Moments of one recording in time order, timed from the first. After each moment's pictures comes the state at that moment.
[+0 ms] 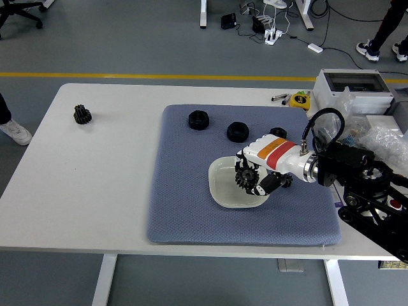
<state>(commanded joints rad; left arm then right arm) -0.10 0.12 -0.34 -0.20 0.55 0.28 0.07 0.81 -0.38 0.54 1.29 -2.03 0.11 0.04</state>
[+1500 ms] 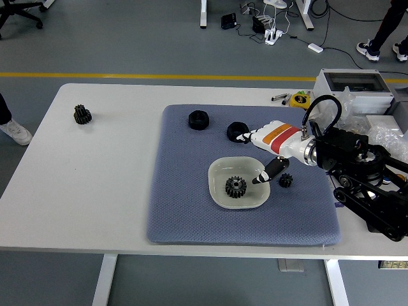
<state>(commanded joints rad) -0.09 0.12 -0.35 -0.20 0.58 0.28 0.08 0.87 -0.37 0.57 1.14 -2.10 0.11 0.08</state>
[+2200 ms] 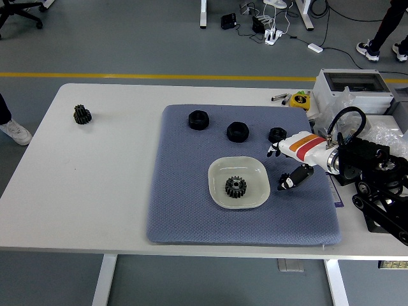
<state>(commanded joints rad) -0.09 0.11 -0.35 -0.20 0.57 0.27 0.08 0.84 -0.39 0.51 0.99 -2.04 0.06 0.08</state>
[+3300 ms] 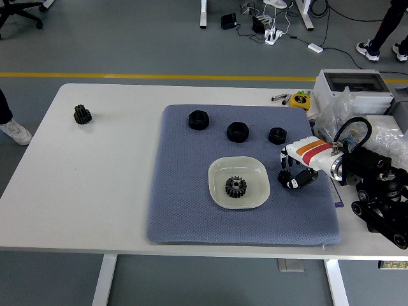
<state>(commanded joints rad) -0.08 0.11 -0.37 -0.20 0.60 0.27 0.08 0.83 -0.36 0.43 0.88 -1.97 -0.06 0.08</state>
